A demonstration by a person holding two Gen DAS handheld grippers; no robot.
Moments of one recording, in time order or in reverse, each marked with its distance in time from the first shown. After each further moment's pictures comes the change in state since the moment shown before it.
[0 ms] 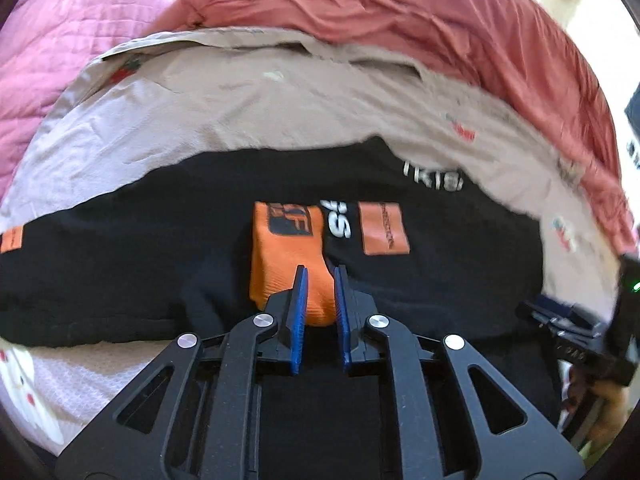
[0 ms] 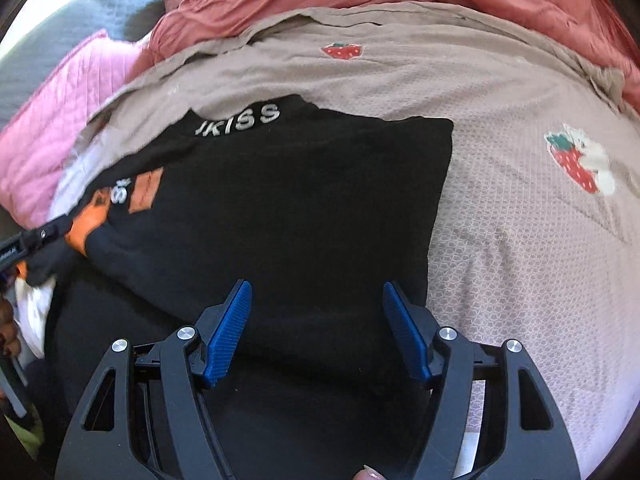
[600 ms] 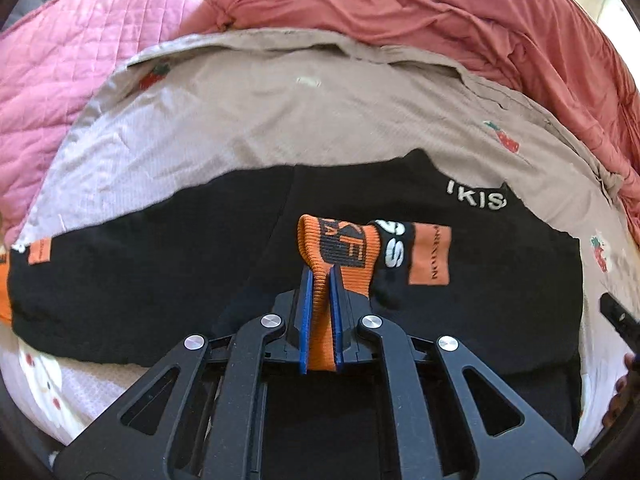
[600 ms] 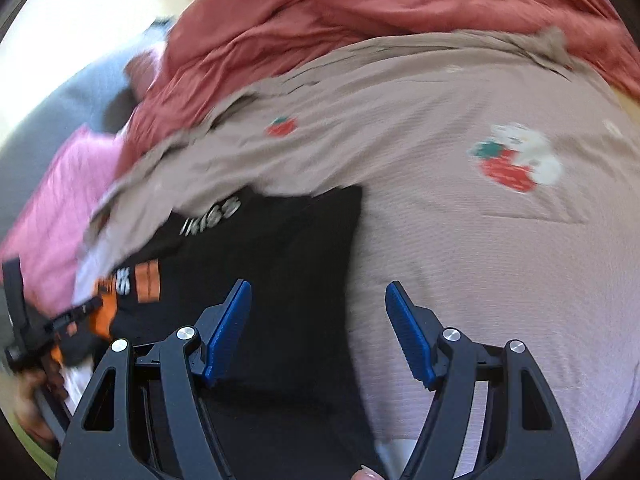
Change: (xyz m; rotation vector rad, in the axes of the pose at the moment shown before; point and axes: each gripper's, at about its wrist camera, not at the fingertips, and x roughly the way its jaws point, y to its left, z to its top) left arm 0.008 0.008 0.025 -0.050 0.007 0.130; right arm -0.041 -0.040 0.012 0.206 -0.155 0.089
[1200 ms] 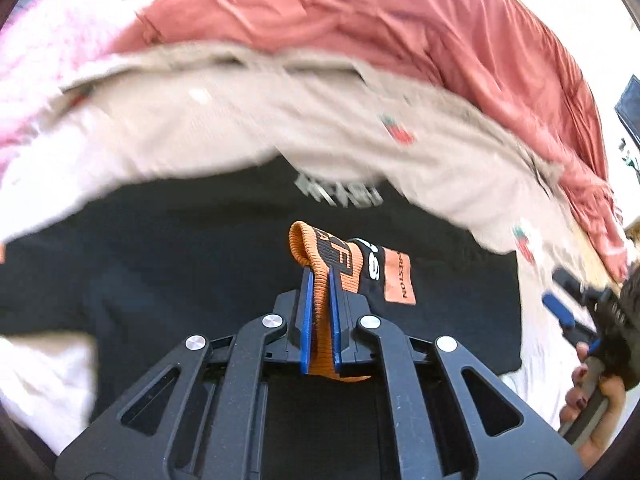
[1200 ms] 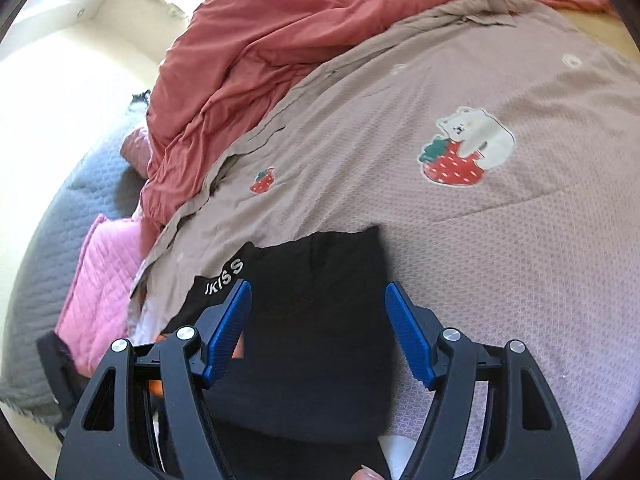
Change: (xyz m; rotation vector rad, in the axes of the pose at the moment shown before) left arm -0.038 -0.096 0.000 0.043 -0.046 -0.162; right arm -0.047 -0.083 0.014 0.360 -0.099 0.122
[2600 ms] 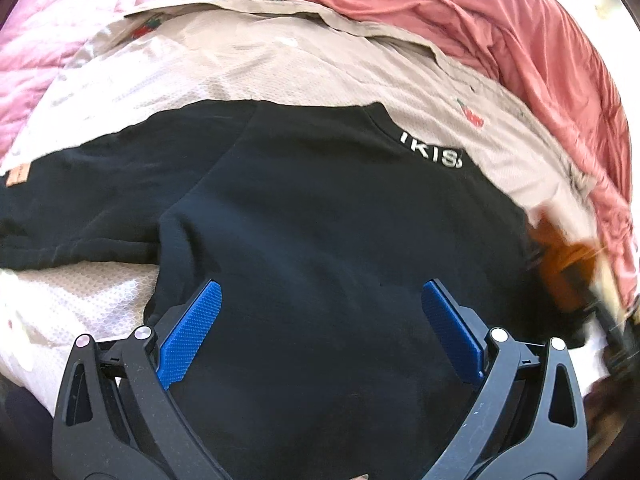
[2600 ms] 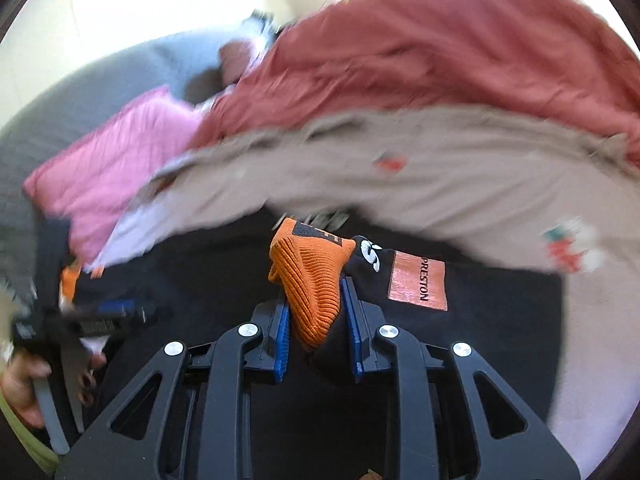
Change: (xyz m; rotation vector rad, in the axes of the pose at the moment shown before) left arm 0.009 0.069 -0.049 -0.149 0.100 0.041; right arm 0.052 0.125 -0.079 -0.611 0.079 0.011
